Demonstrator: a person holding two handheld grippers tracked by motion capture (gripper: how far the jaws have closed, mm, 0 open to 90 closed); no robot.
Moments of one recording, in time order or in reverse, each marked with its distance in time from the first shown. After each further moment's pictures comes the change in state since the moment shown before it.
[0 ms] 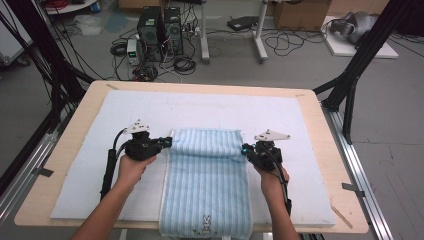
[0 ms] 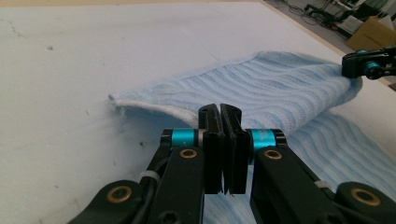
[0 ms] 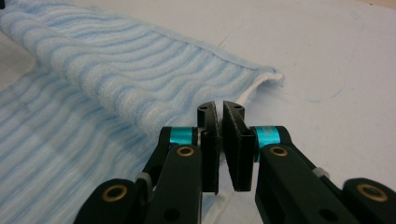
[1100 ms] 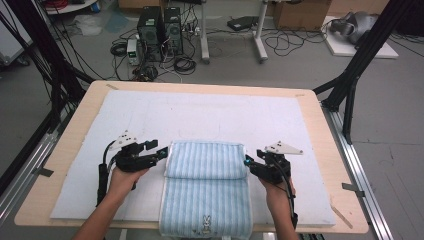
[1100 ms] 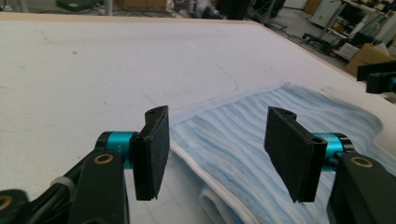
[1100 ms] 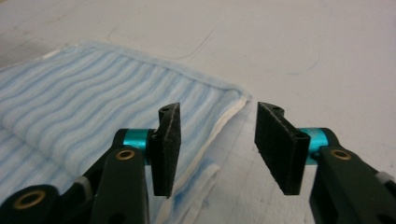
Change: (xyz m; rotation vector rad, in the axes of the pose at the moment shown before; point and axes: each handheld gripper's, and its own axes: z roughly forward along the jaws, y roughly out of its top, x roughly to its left) left arm 0.009 -0.022 -0.019 -0.127 0.036 -0.007; right arm 0.003 -0.024 -0.026 -0.056 -0.058 0.084
